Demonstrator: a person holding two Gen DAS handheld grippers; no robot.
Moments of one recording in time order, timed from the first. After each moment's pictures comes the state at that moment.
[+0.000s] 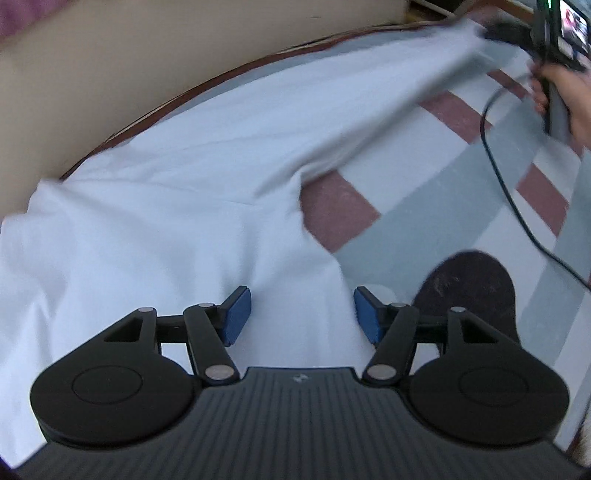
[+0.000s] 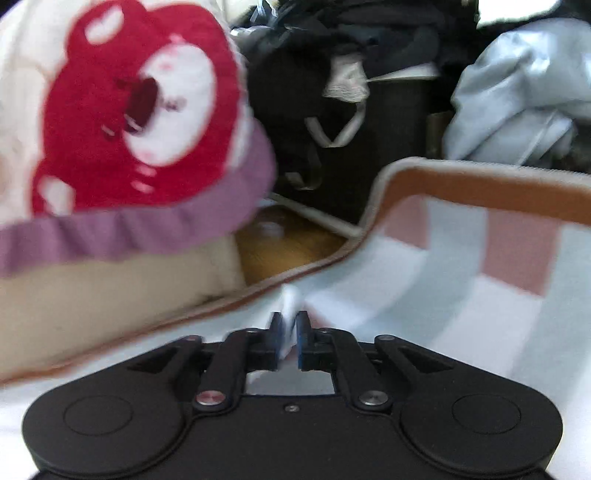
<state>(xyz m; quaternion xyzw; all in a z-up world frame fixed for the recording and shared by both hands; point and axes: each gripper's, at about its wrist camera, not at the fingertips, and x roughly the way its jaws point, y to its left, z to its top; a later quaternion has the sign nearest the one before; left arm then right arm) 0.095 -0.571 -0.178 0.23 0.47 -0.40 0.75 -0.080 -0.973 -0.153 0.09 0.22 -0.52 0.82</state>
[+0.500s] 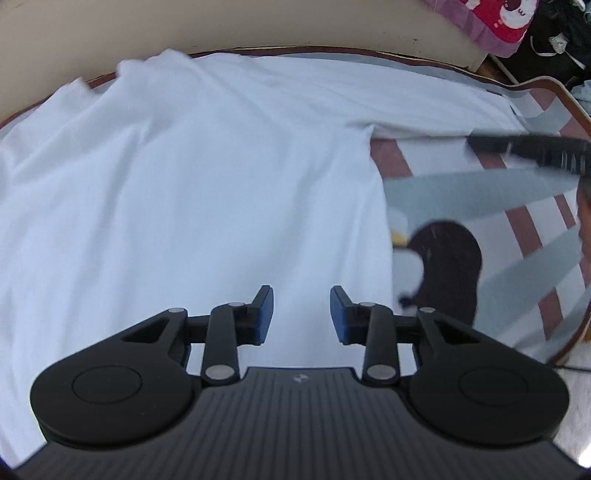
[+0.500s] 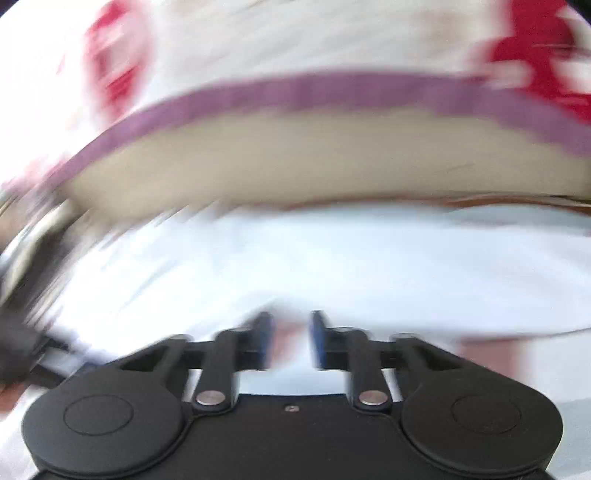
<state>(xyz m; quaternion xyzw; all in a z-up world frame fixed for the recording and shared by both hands) 0.046 -0.441 -0.134 0.11 0.54 -0.32 0.77 -0.053 -0.765 -0.106 0.16 0.39 0.12 0.90</state>
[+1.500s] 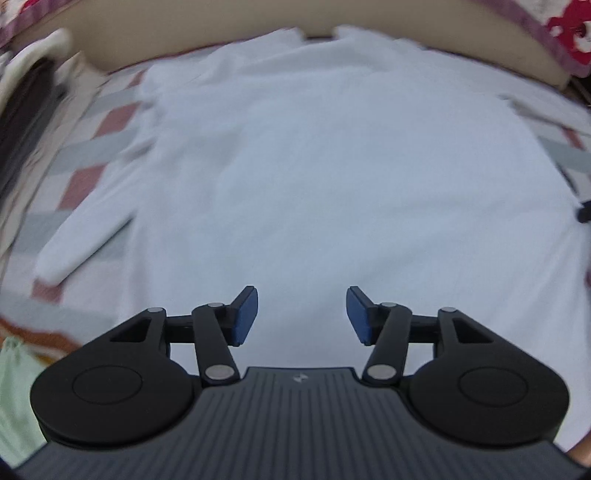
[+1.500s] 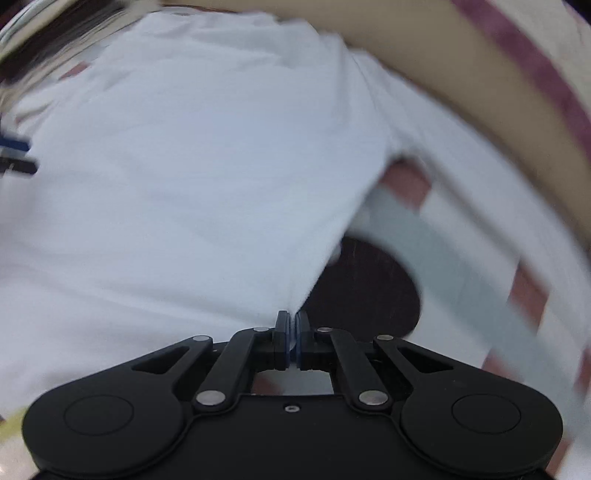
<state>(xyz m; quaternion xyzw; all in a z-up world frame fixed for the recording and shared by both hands) -0.021 -0.226 -0.140 0.11 0.51 -0.14 0.84 -0.082 -0.616 -0.139 -0.06 0.58 0.08 0.81</state>
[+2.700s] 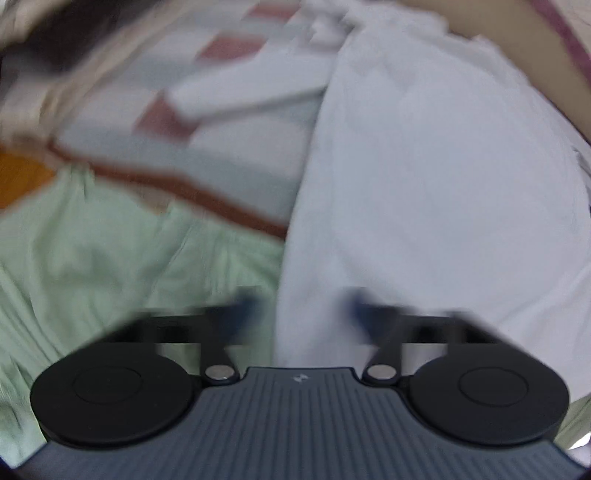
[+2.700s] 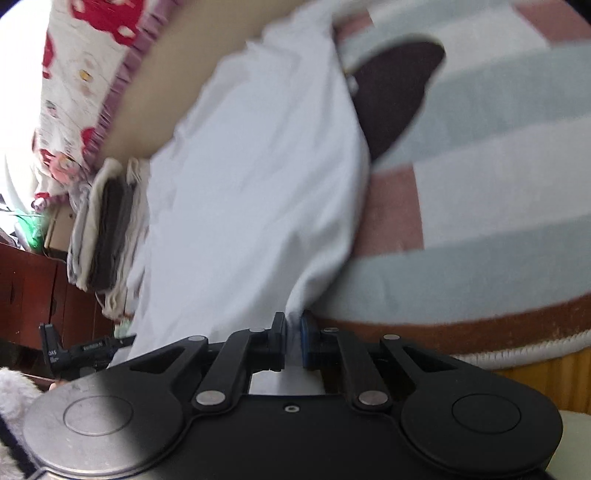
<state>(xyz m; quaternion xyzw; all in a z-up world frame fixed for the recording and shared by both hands) -0.048 -0.076 -0.148 -0.01 0.54 -0.08 0.84 -0.221 -0.633 -0.181 0.41 0.42 0.09 0.80</state>
